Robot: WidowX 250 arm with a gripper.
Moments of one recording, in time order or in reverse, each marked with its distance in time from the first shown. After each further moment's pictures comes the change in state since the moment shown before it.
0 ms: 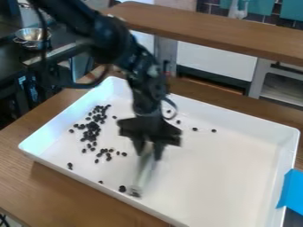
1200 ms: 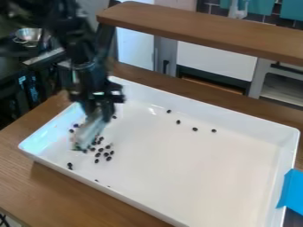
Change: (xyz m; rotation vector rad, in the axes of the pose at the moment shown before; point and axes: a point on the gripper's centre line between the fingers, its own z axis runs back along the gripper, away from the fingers) arm 0.027 0.060 0.036 -0.158 0.065 0.013
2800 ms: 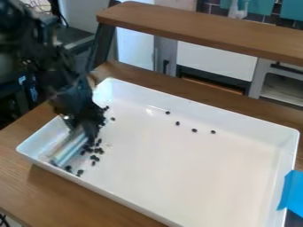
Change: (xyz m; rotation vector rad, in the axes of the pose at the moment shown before) arm -0.017 0.053 -0.015 0.076 -0.113 -0.153
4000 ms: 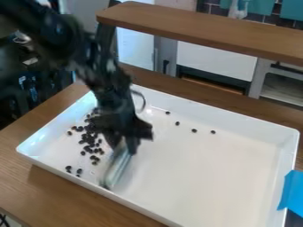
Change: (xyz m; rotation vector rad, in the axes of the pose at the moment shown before) arm -0.007 -0.091 -0.012 0.000 -0.040 0.103
